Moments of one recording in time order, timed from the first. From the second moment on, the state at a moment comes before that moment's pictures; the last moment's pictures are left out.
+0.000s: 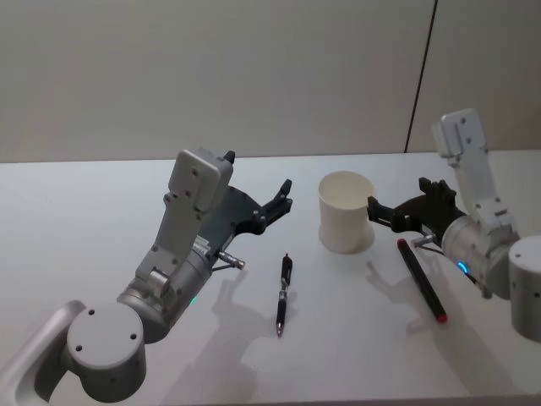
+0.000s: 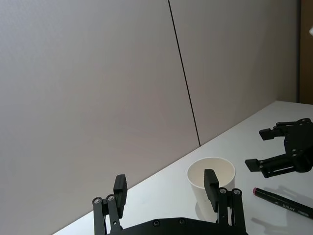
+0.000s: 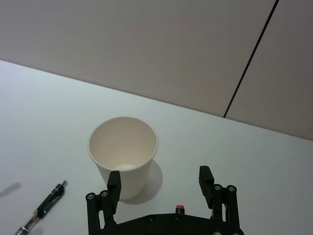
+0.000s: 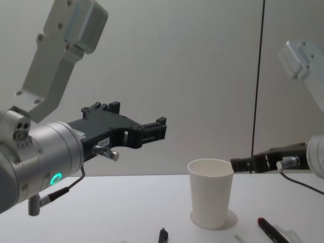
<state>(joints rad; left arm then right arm) -0.24 0.38 0.45 -1.63 -0.20 0.01 -0.01 0.34 0.14 -0.27 -1.47 0.05 0.48 0.15</state>
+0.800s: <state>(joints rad) -0.24 0.38 0.45 -1.63 -0.20 0.01 -0.01 0.42 0.14 -0.24 -1.36 0.01 0.68 0.22</state>
